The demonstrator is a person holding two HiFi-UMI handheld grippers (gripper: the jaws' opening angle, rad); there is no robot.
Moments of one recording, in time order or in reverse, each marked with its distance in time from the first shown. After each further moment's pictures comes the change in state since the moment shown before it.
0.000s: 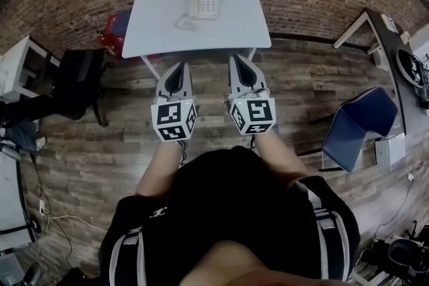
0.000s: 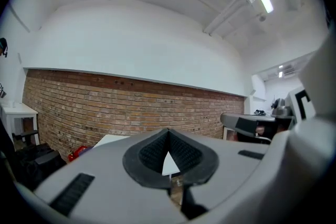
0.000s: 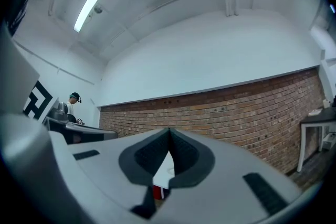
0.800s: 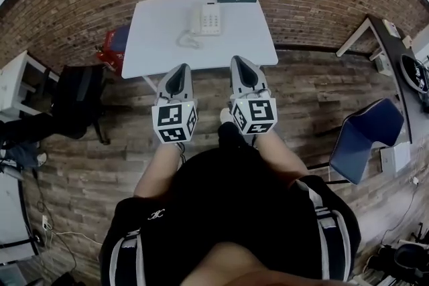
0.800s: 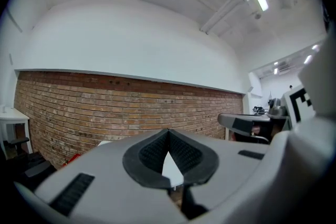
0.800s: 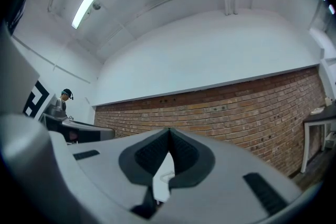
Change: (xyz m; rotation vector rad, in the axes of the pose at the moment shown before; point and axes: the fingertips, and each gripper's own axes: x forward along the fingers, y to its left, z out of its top) left arm 0.083 0.039 -0.002 0.051 -0.025 -0.039; right arm 0.086 -0.029 -0.025 -0.003 -0.028 -0.024
